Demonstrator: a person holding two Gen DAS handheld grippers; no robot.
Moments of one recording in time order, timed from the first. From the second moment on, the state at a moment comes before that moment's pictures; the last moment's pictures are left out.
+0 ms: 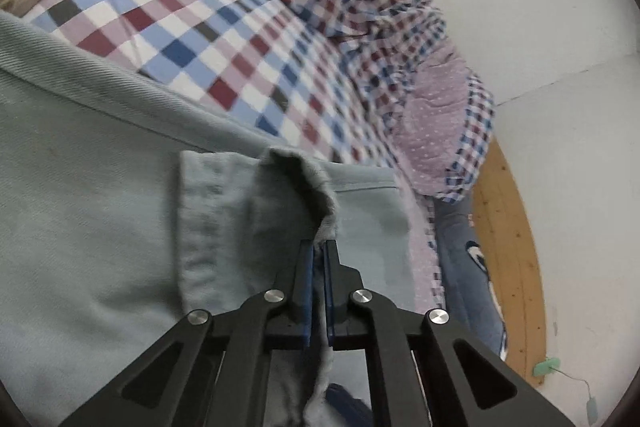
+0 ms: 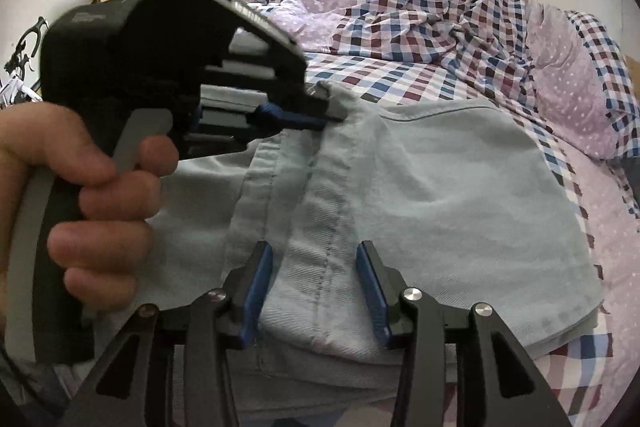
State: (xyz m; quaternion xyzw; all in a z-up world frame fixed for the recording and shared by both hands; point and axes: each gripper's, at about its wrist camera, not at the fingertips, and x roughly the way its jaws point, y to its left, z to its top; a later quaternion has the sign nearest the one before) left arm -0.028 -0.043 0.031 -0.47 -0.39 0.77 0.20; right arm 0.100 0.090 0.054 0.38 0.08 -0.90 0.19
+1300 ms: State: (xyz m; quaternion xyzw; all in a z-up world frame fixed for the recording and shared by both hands) left arm -0.039 -0.035 0.028 -0.46 -0.43 0.74 0.22; right arm 0.113 0.141 0.087 0.32 -0.03 -0.92 0.23
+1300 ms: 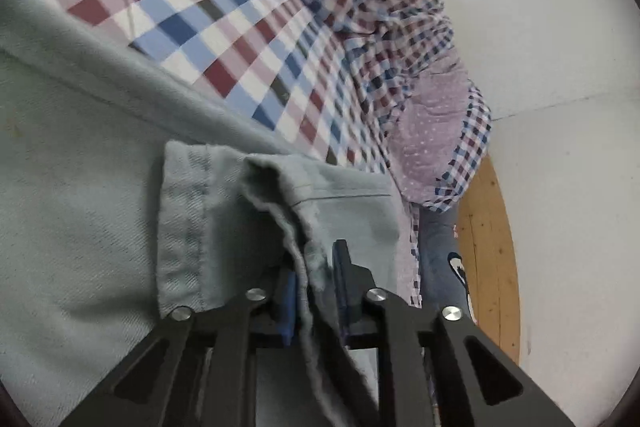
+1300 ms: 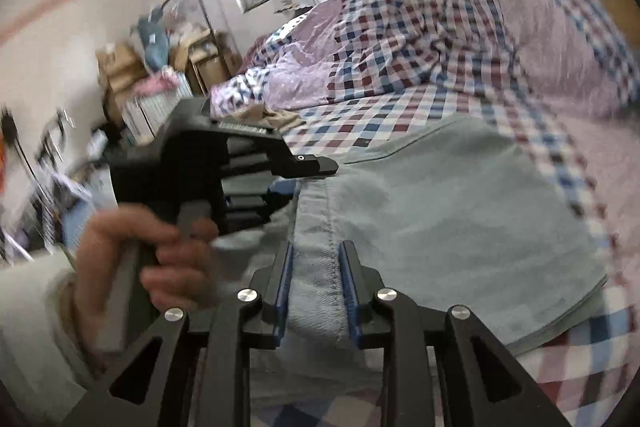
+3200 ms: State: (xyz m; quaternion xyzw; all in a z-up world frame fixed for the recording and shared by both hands) left arm -0.041 -0.052 0.036 -0.44 -0.46 0.72 0.27; right arm 0.147 0.084 0.051 0.25 0.32 -0.91 0.07
